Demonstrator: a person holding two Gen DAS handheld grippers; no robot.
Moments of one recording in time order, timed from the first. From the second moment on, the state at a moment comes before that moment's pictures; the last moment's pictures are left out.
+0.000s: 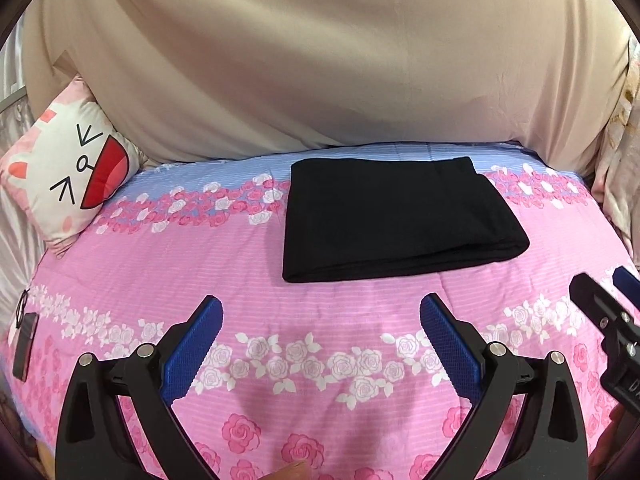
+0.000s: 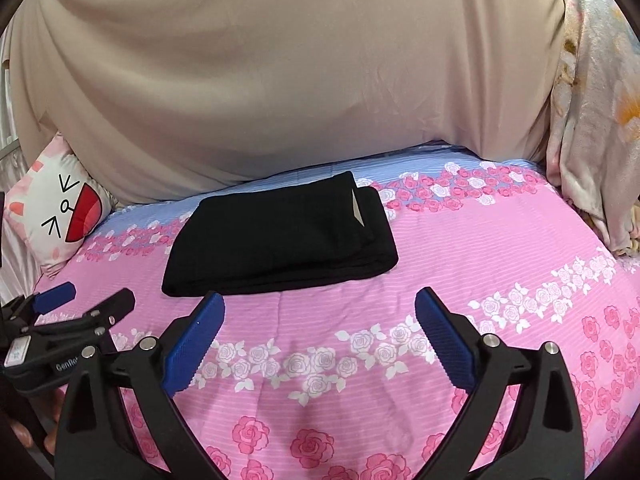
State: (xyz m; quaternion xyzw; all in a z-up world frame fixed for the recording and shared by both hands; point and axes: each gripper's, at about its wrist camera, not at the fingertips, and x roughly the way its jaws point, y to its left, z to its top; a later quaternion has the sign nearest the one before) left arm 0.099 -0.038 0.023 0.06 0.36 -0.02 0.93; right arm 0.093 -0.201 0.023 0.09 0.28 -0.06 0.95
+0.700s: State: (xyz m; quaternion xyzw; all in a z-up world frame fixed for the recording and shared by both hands) left arm 0.106 -0.039 0.028 0.08 0.34 -0.02 0.94; right arm 0.101 -0.194 0.024 0.09 0.28 -0.07 0.95
